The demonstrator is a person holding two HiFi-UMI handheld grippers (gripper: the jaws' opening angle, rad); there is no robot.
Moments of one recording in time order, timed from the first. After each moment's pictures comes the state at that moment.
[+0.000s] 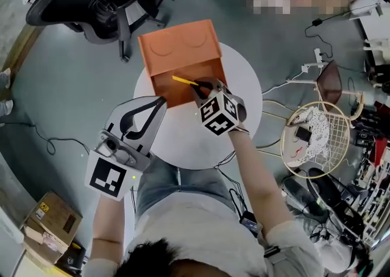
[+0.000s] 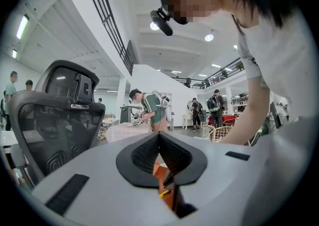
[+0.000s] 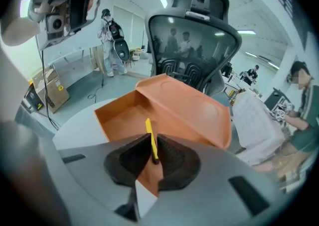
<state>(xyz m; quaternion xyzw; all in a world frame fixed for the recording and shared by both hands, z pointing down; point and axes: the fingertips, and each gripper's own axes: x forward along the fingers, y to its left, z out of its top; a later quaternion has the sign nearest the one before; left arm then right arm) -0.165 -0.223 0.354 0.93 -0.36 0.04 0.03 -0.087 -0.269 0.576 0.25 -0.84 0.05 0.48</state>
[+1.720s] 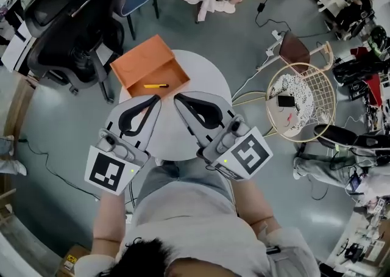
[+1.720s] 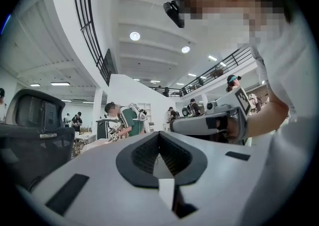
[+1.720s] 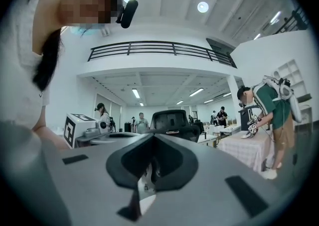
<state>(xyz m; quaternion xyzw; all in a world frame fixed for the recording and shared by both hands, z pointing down) -0.105 -0.130 0.258 0.97 -0.25 -0.01 -0.03 -0.076 -0.120 0.242 0.42 -0.91 0.00 -0.02</state>
